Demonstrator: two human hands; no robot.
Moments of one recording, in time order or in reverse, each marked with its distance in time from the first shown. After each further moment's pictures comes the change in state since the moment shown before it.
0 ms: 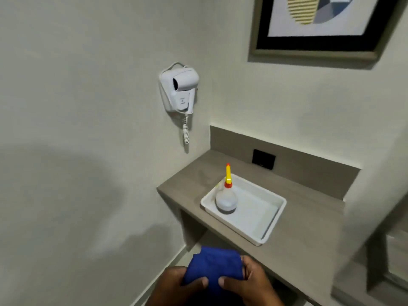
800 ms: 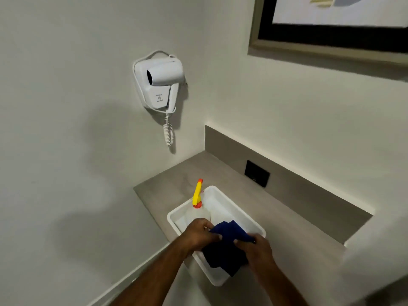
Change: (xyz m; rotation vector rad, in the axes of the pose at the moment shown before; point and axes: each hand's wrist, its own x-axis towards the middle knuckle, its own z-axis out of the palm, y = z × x) left_hand 0.284 0.074 0.118 0.124 0.137 -0.372; right_hand 0.183 -0.052 -0.205 -0.112 0.312 0.206
